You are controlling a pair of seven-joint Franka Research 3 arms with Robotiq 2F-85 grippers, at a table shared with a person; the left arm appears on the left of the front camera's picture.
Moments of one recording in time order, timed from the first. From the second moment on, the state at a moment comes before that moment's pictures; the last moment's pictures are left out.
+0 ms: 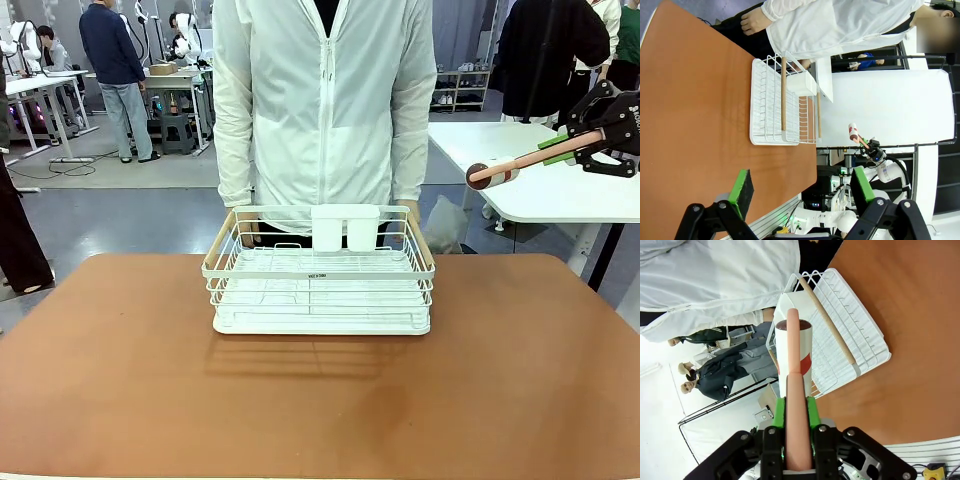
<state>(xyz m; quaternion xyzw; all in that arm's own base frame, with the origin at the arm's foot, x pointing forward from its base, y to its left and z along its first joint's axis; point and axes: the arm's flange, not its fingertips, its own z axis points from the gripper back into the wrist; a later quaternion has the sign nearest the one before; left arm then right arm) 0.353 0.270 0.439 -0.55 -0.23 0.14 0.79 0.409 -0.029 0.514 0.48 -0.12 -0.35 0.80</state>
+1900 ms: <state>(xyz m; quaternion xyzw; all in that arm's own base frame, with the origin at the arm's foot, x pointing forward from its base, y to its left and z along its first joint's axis) 0.353 0.270 0.439 -0.55 -0.23 0.14 0.79 0.409 -0.030 0.514 0.48 -0.12 -0.35 0.80</state>
